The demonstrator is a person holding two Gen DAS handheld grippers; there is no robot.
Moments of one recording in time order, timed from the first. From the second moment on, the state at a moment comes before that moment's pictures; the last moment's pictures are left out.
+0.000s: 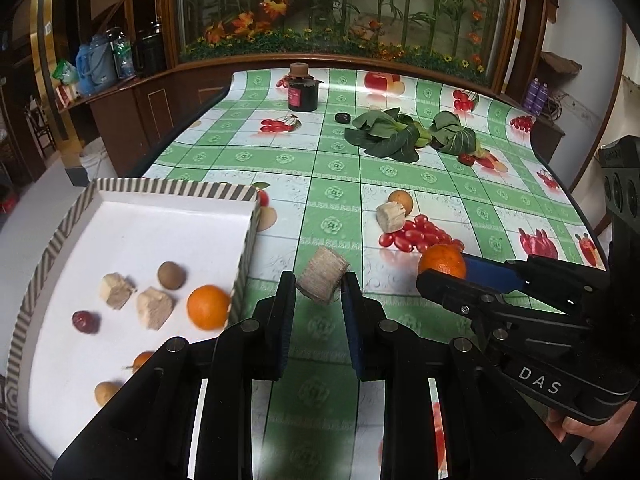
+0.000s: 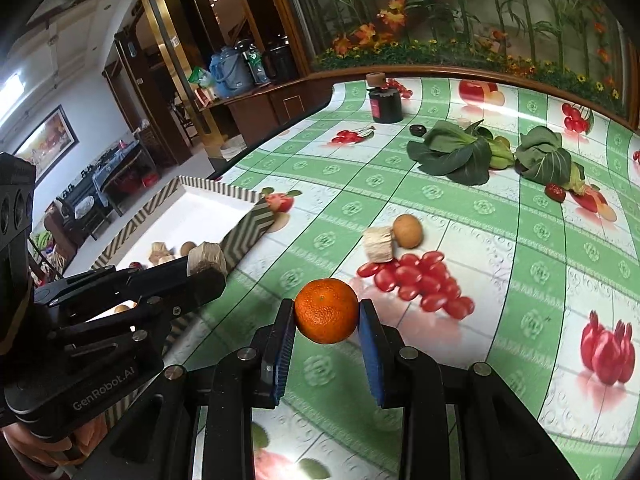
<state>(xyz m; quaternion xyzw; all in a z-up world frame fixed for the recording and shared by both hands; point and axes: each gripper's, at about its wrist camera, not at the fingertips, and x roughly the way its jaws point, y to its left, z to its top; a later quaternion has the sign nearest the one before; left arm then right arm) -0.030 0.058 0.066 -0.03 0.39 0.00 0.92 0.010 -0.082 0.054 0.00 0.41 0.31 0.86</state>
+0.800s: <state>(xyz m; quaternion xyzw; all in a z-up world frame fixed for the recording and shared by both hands) -0.084 0.133 0.084 -0.07 0.36 0.07 0.93 -0.027 -0.017 0.069 -0.03 0.39 0.36 0.85</state>
